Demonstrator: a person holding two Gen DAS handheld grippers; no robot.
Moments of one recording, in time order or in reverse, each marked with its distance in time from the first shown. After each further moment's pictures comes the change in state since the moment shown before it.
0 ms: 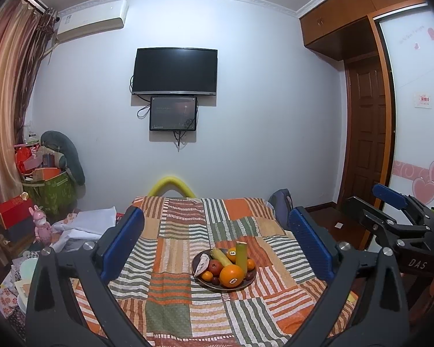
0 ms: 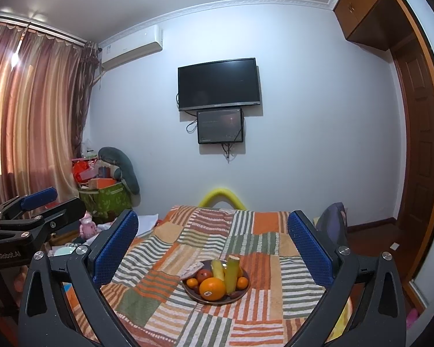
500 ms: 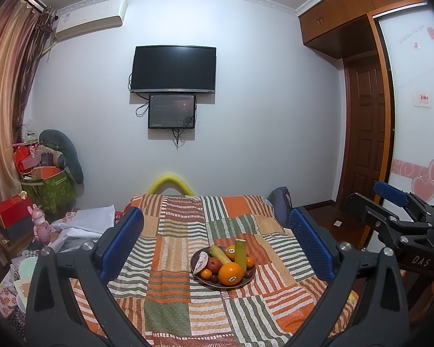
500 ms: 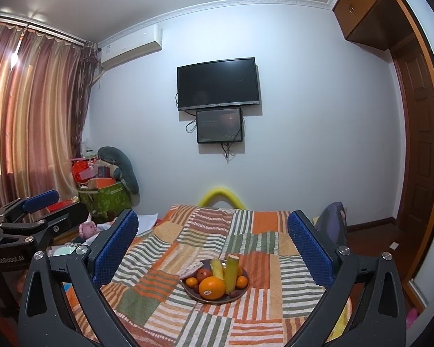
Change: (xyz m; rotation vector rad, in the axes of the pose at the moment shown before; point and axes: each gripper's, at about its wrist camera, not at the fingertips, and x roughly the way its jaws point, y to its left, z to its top) left arm 0.002 0.001 -0.003 0.003 0.009 -0.007; right arm -0.001 -0.001 0.001 0.001 0.002 -0.004
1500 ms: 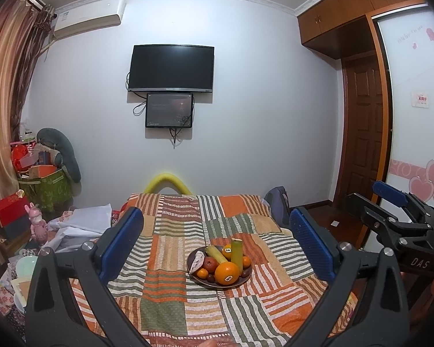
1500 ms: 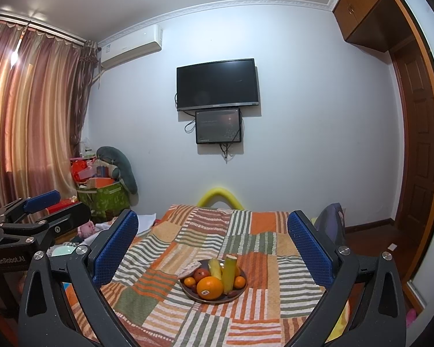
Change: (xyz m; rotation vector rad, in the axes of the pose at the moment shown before) left arm 0.001 0.001 0.000 -0.005 0.004 -0.017; right arm -0.002 -0.003 0.000 -0.003 0.000 -0.003
